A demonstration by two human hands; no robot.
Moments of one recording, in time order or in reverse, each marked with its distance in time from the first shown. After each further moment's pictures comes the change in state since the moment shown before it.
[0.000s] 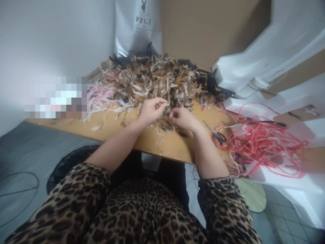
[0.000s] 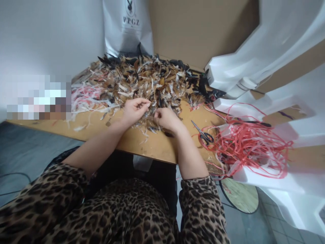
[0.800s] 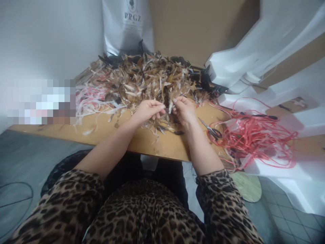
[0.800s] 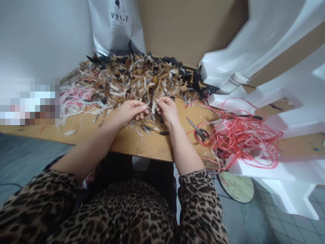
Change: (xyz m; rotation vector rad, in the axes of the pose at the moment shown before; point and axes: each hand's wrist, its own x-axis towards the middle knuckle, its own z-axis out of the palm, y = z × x) left_hand 0.004 0.024 -0.005 -0.407 -0.308 -0.522; right_hand 0.016 0.015 0.011 1.219 0.450 0.124
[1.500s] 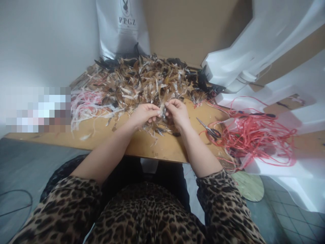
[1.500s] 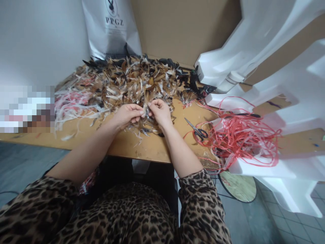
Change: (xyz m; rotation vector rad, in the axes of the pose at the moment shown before) left_hand 0.004 -0.011 -0.003 -0.072 0.010 -0.119; right_hand -0.013 0.000 0.014 -0.194 -0.015 -0.026
